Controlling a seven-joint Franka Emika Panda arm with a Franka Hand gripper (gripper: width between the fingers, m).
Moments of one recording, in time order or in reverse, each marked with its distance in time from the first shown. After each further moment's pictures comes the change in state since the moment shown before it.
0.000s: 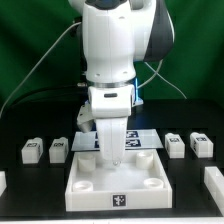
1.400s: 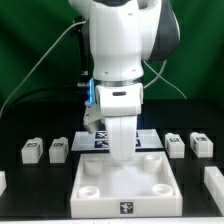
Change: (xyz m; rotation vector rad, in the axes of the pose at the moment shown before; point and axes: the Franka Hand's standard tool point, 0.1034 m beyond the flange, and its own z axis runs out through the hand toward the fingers) arm 0.022 0.019 -0.003 -0.033 0.008 -0.030
